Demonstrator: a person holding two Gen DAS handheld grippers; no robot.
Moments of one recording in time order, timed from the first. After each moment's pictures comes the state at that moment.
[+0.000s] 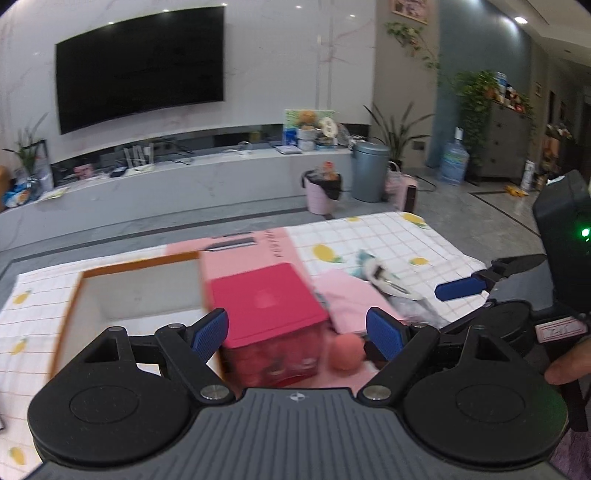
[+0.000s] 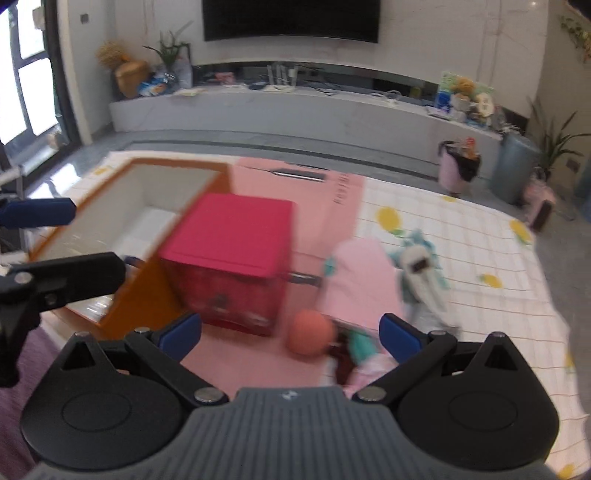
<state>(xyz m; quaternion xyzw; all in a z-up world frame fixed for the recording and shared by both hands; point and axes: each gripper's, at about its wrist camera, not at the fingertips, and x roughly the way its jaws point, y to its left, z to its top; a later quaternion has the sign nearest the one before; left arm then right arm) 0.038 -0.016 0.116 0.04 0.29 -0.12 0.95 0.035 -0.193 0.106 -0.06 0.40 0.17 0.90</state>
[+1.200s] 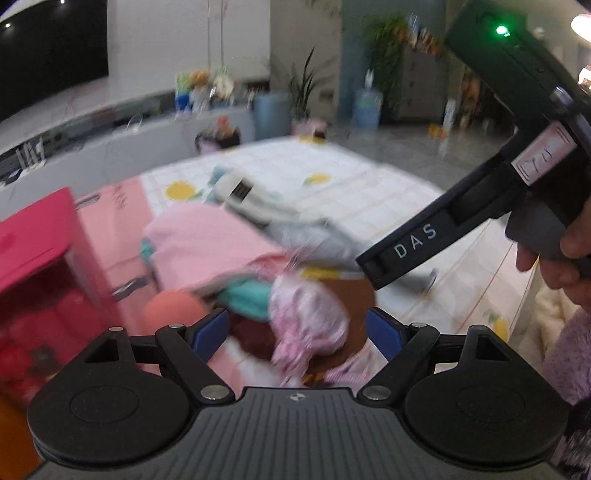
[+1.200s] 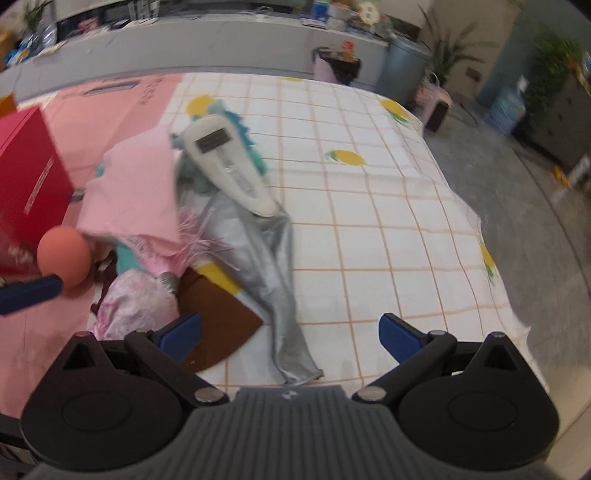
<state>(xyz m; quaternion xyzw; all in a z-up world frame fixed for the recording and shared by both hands) 0.077 -0.133 -0.030 0.09 0.30 -0.26 0.91 0.092 -0.323 0.002 -0.07 0.51 -0.03 0.86</state>
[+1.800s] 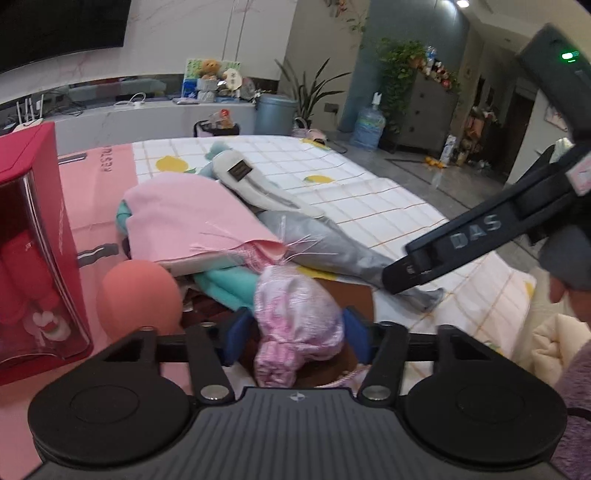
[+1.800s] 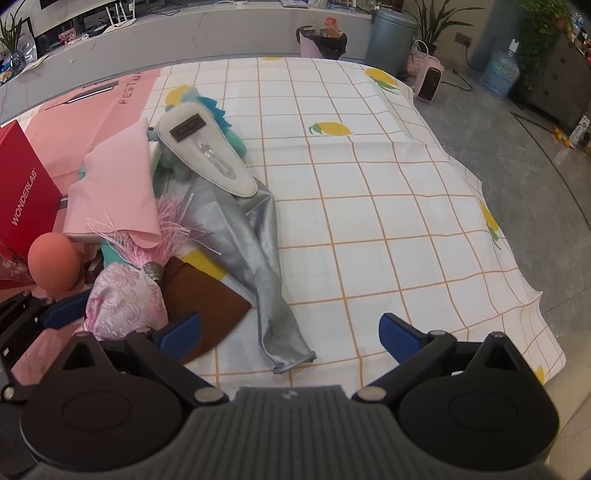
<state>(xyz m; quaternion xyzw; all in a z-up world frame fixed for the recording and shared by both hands) 0.092 -0.130 -0.054 0.00 0.32 -0.27 0.91 0.095 -0.344 -0.008 -0.02 0.53 -0.04 0.84</state>
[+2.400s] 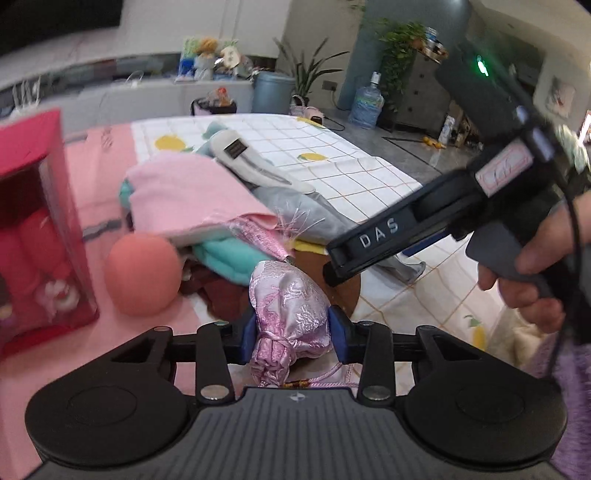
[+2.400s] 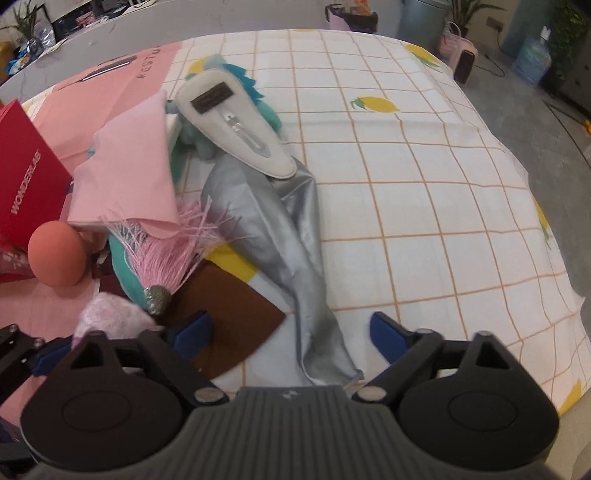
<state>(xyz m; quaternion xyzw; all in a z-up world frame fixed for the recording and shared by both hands) 0.080 -0.123 -0.046 0.00 0.37 -0.27 0.89 0.118 -0.334 -0.039 0.00 0.56 0.01 0.83</state>
